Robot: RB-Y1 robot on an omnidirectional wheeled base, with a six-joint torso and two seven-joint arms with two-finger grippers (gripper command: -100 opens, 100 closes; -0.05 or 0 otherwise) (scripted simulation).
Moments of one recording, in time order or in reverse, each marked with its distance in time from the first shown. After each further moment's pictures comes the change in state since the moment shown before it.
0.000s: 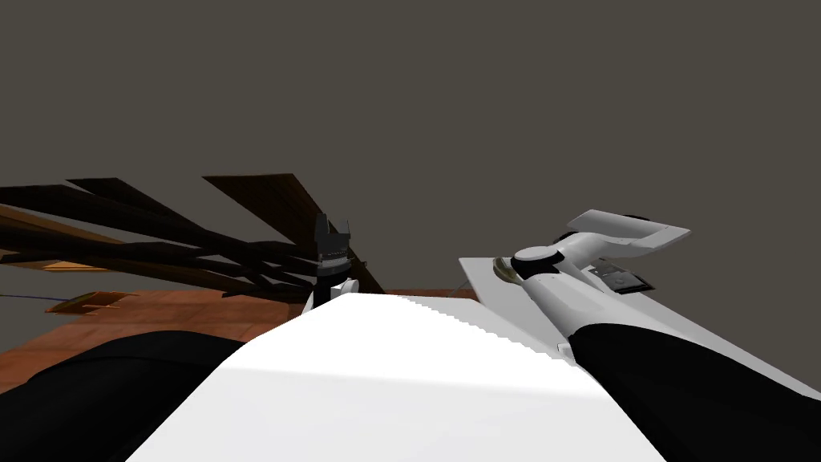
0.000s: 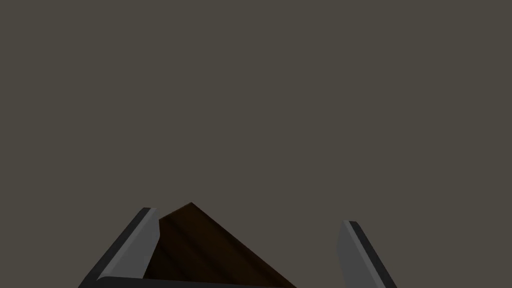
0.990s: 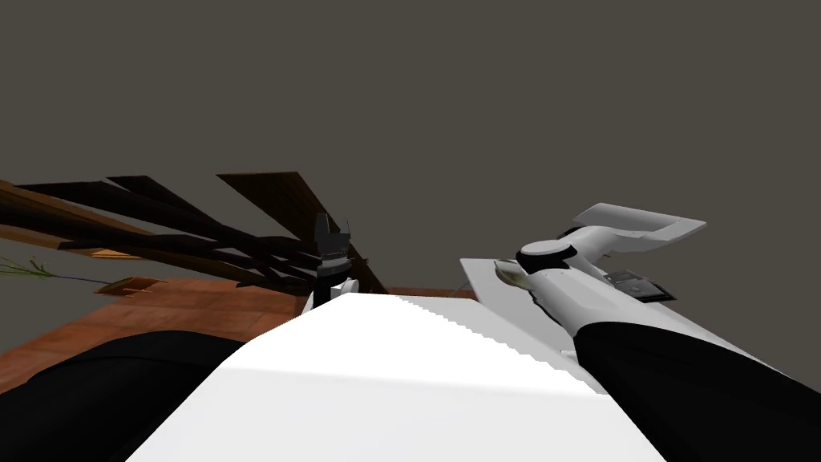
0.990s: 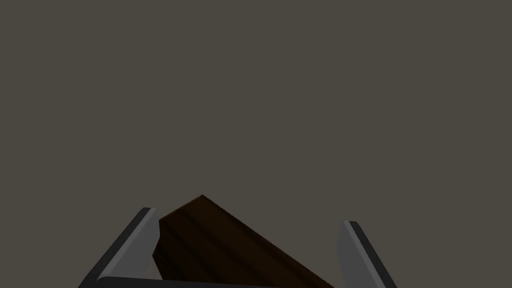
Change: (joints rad) left arm 0.000 0.000 0.000 0.000 0.000 0.000 0.000; right arm -0.070 -0.047 -0.012 0.070 0.041 0.079 -0.031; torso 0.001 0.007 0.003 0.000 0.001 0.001
